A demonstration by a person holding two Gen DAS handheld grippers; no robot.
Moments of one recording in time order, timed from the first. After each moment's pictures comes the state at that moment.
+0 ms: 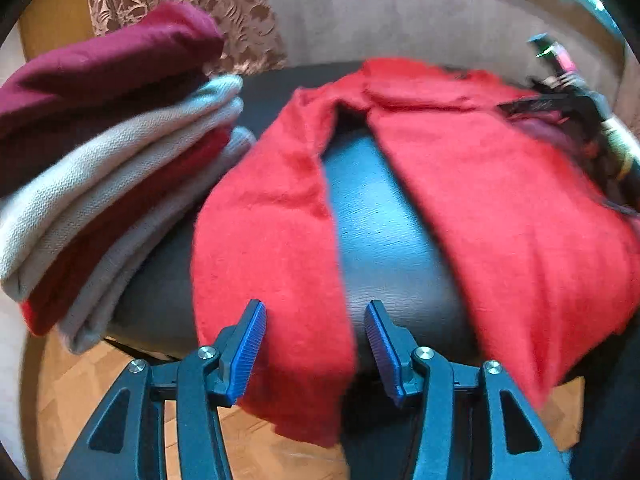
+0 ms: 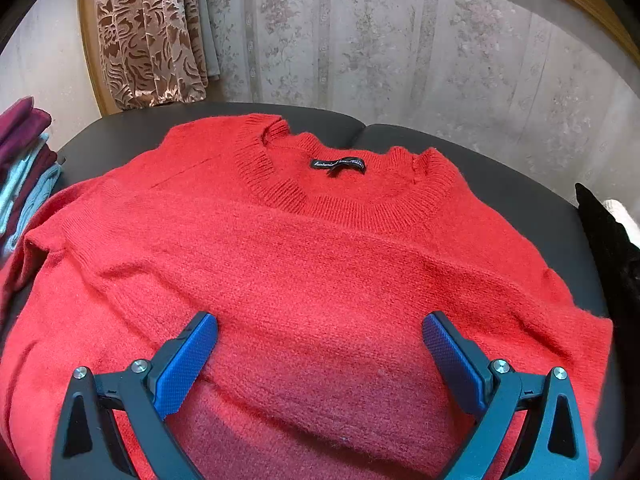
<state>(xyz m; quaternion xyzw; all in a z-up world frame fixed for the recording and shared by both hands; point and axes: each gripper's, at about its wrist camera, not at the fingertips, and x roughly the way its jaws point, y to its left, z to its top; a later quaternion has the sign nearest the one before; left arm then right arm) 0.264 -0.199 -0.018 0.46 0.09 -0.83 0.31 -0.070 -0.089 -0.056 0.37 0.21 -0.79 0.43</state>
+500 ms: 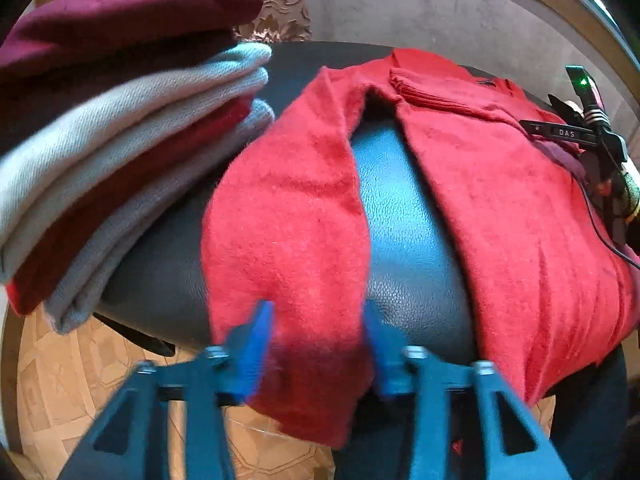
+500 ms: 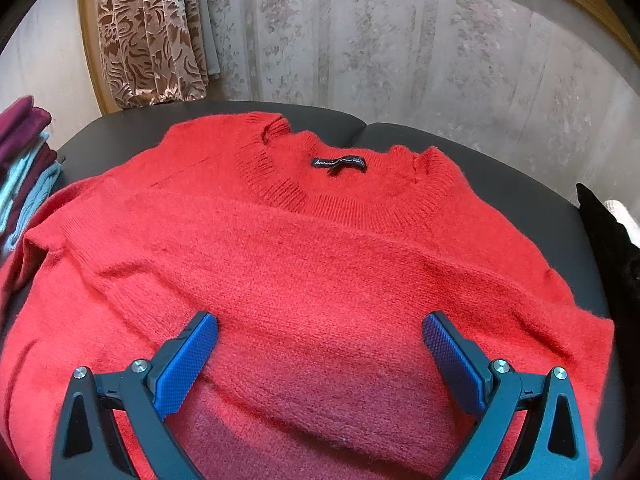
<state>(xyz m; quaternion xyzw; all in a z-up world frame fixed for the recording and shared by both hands) 0.266 -0.222 -0.014 0.48 0.17 -0.81 0.31 -0.072 -0.090 -0.057 0.37 0.22 -0.79 0.43</state>
